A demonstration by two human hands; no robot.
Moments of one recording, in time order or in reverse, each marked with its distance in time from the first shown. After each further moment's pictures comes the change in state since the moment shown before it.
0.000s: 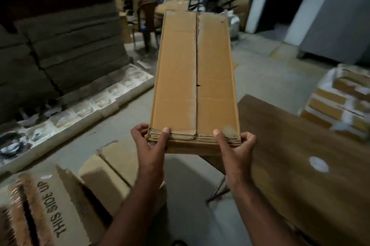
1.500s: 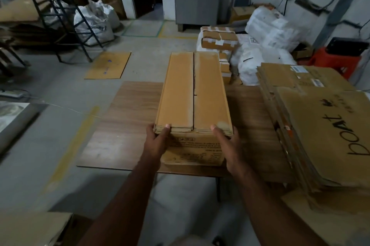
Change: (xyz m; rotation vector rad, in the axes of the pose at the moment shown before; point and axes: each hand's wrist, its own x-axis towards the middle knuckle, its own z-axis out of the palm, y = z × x) left_hand -0.216 -0.105 0.324 0.166 -0.754 -0.489; right_hand 0.052 0.113 -0.407 0.038 0.329 0.386
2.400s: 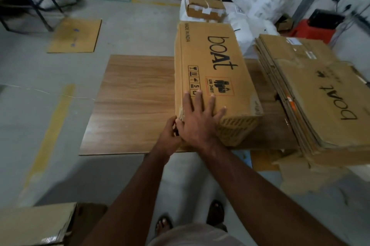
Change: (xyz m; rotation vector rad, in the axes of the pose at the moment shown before) left_hand 0.029 -0.044 -0.080 0.194 -0.454 0.017; right_hand -0.055 -0.022 0.179 -1.405 0.064 -0.423
